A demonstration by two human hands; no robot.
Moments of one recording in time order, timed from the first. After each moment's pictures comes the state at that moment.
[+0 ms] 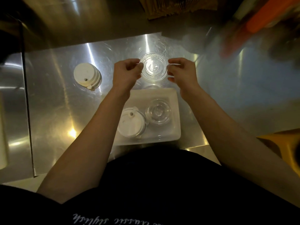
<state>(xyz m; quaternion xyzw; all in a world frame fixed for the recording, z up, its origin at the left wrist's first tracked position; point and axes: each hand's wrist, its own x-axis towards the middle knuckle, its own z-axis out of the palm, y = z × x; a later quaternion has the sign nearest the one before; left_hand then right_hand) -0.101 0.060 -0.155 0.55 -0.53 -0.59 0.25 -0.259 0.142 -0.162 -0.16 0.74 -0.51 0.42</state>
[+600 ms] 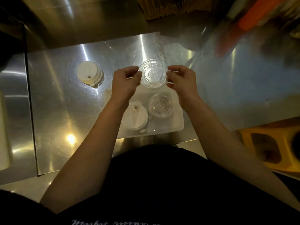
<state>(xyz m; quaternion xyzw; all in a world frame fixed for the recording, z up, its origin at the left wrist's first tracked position) -0.065 0.095 -0.150 0.55 -0.55 -0.59 0.25 -0.215 0.184 -0.144 -0.14 0.72 -0.55 0.40</state>
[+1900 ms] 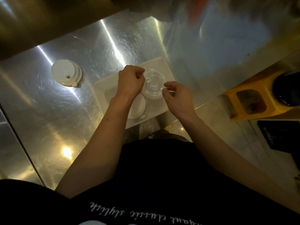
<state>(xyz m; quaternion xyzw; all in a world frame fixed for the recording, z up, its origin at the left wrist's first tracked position) -0.068 0.118 -0.173 0.40 -0.79 -0.45 0.06 -0.132 0.272 -0.153 -0.17 0.88 -0.36 0.27</state>
